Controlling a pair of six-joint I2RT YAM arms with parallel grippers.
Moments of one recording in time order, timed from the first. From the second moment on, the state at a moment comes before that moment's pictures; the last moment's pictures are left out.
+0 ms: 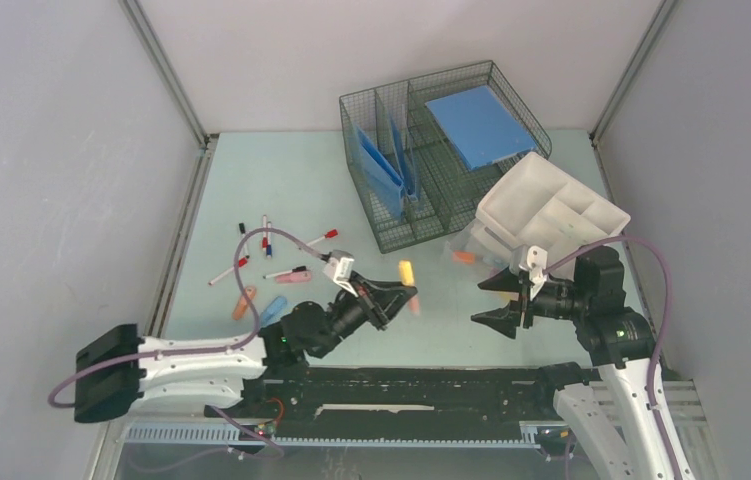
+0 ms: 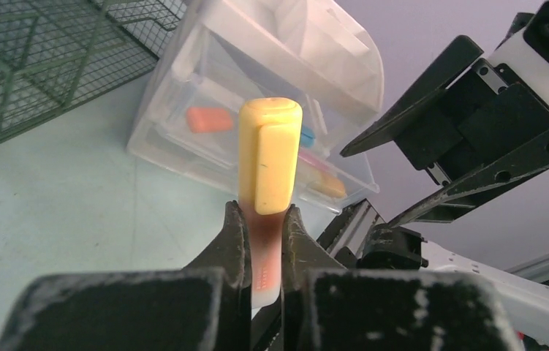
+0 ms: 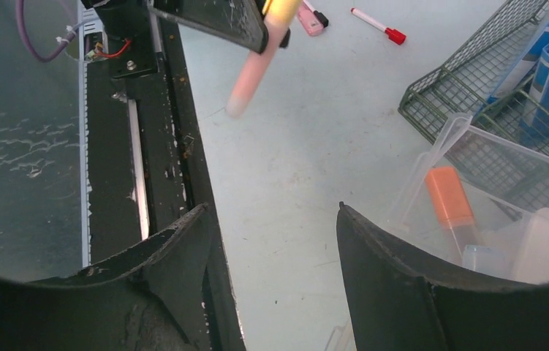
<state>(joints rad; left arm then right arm) -1.21 0.93 0.35 0.68 -0.35 -0.65 0.14 0.56 0.74 -0.72 -1.08 -0.49</state>
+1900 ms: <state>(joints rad) -1.49 1.26 0.53 0.99 -0.70 -0.36 0.12 0.55 0.74 -0.63 -0.93 -0.38</state>
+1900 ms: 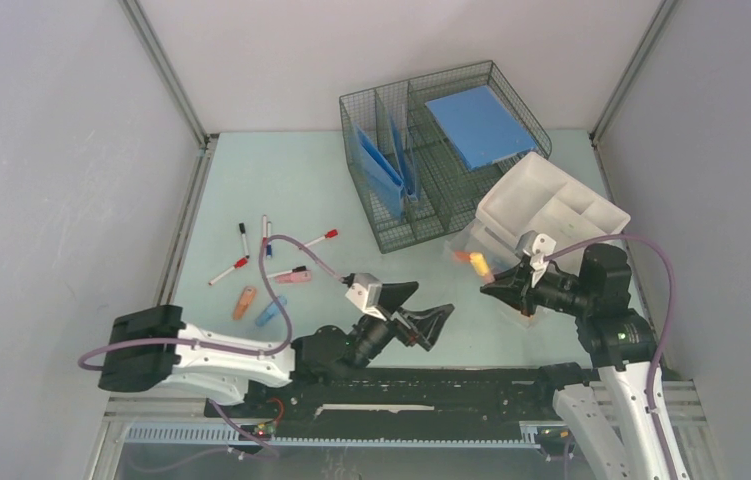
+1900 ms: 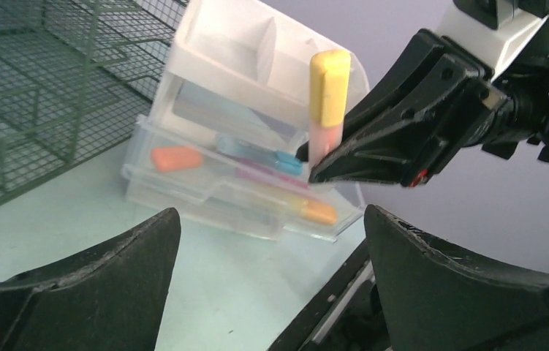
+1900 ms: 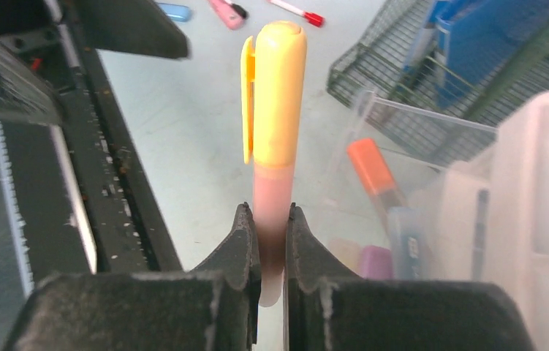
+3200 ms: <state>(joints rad) -1.47 0.81 0.23 0.70 -0.83 -0.41 0.04 0.54 0.74 -0.66 -0.76 -0.49</state>
